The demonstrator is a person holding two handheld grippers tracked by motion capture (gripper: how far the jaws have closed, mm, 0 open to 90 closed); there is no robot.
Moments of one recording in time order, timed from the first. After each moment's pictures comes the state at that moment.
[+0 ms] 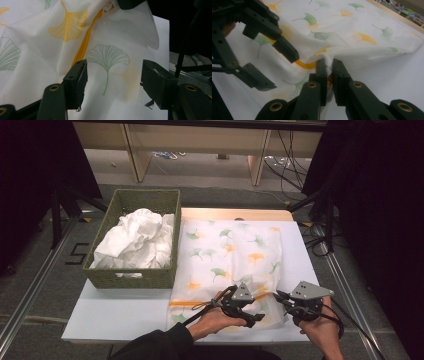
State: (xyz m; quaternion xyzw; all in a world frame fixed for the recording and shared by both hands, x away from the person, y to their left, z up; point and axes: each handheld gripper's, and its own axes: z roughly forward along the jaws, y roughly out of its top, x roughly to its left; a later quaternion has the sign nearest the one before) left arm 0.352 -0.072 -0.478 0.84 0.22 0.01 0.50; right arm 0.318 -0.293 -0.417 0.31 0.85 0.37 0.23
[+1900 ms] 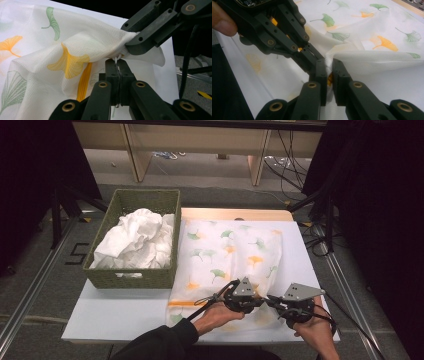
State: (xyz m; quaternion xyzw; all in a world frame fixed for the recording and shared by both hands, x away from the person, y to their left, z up) left arm 0.363 -0.076 -0.472 0.83 0.18 0.04 0.52; right arm 0.318 -0.279 -0.423 0.28 0.86 0.38 0.19
